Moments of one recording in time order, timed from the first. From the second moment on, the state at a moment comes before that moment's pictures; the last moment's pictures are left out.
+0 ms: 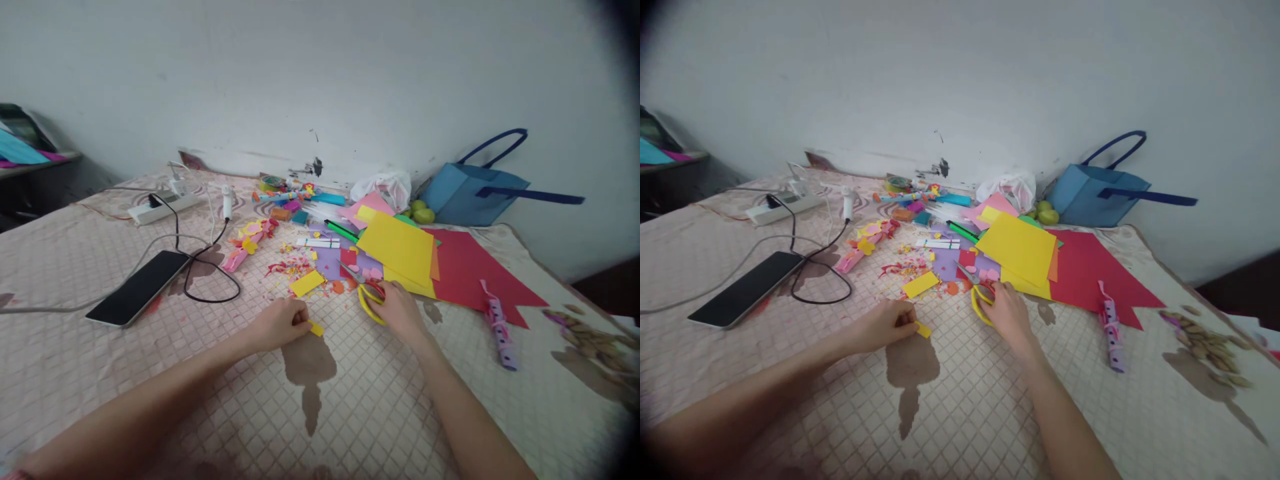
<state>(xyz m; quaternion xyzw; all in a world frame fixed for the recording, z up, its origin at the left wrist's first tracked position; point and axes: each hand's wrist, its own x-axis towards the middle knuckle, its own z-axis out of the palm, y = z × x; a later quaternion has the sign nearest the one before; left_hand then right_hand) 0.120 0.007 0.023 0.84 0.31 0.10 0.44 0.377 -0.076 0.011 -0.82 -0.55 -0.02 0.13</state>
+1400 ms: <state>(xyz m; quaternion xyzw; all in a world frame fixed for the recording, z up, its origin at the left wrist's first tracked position) 0.111 0.038 0.038 0.84 0.37 0.21 0.34 0.295 -0.075 0.003 -0.58 -0.52 0.44 0.45</state>
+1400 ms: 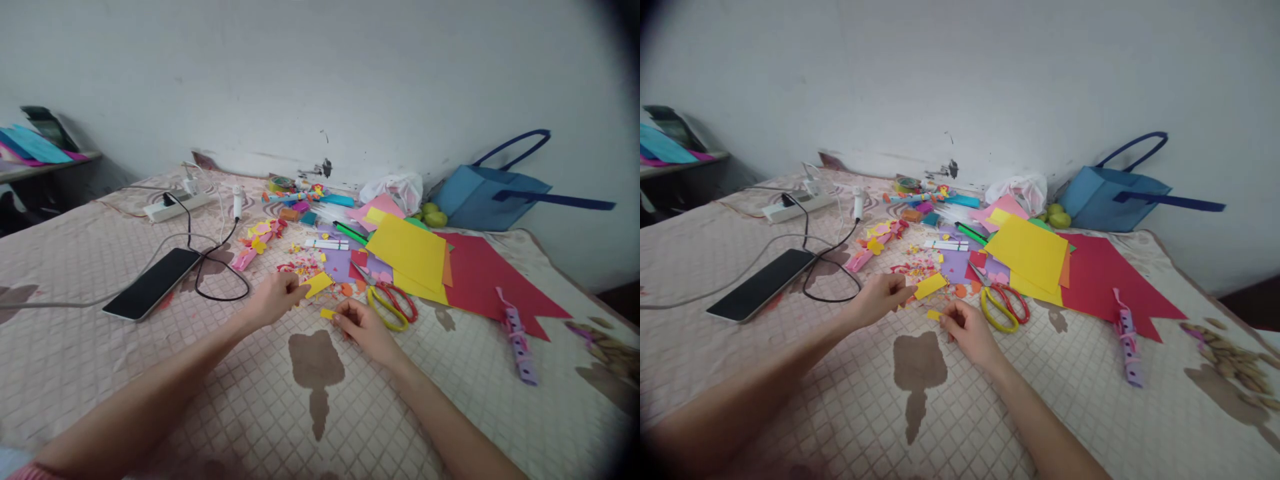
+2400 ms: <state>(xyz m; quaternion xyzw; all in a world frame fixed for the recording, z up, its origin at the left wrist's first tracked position) 0.115 0.048 0.032 0.82 0.40 0.29 0.31 0.293 -0.080 0.010 -0.57 -0.52 0.46 0.43</state>
